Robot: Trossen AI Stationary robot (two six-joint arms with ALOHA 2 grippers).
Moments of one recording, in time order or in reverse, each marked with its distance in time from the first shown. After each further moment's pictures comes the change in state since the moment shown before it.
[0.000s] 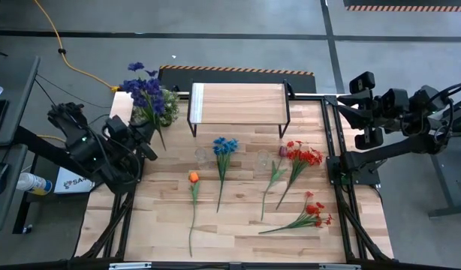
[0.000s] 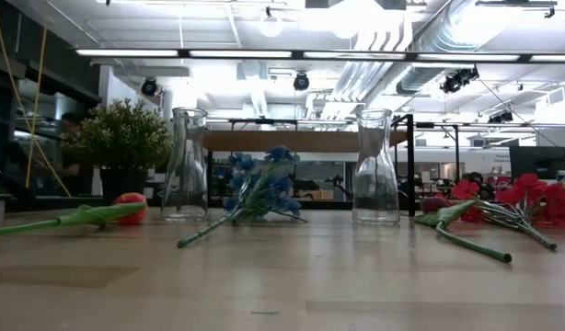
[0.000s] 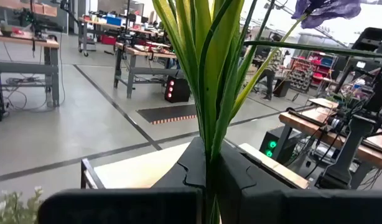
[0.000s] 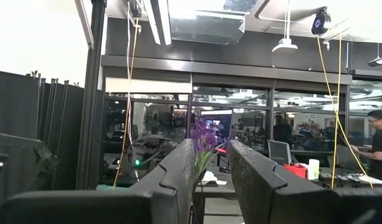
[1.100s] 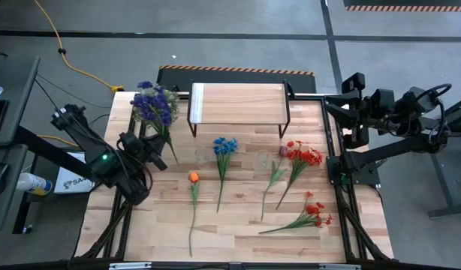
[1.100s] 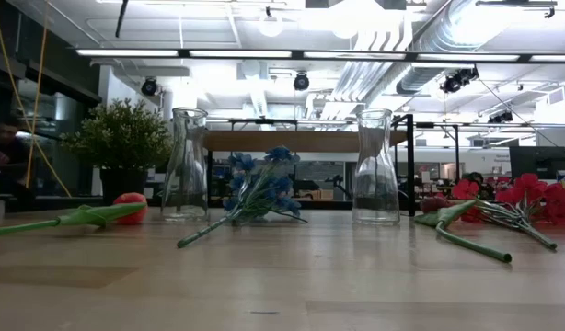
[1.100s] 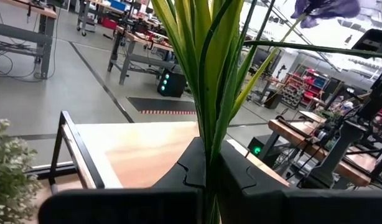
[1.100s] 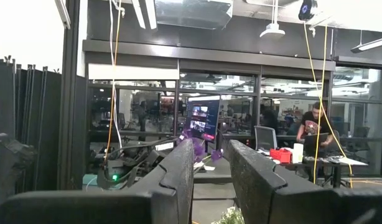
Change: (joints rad) left arm 0.001 0.018 -0.247 0.197 -0.003 -0.228; right arm 0.000 0.053 0.000 0.000 0.068 0.000
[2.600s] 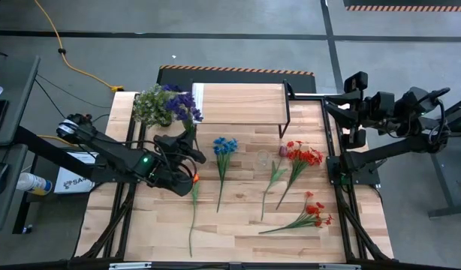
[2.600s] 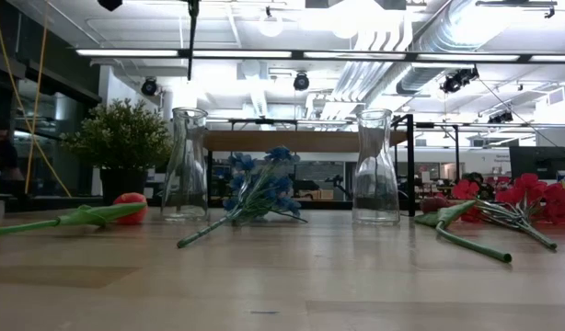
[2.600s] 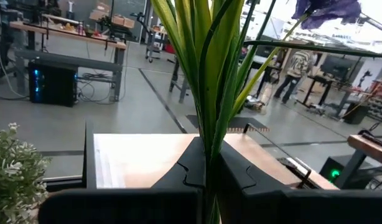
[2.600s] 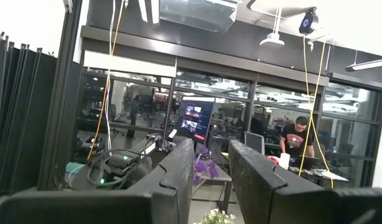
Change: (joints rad) left arm 0.297 0.247 0.000 0.738 0.000 0.631; right arm 0.000 -0.001 0.000 -0.006 -0.001 -0.116
